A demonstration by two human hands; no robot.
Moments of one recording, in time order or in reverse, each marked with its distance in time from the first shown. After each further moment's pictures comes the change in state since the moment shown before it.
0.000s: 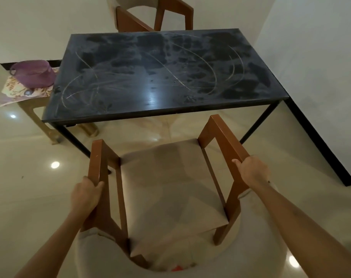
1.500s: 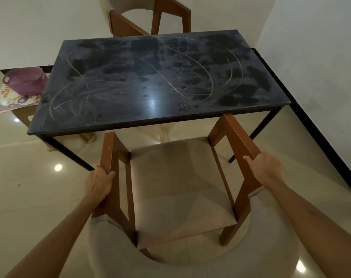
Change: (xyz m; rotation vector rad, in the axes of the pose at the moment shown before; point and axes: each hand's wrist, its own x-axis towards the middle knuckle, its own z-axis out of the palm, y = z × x) left_hand 0.039 0.096 0.027 -0.013 0.004 0.108; right_hand 0.090 0.032 -0.004 -0.121 0.030 -0.045
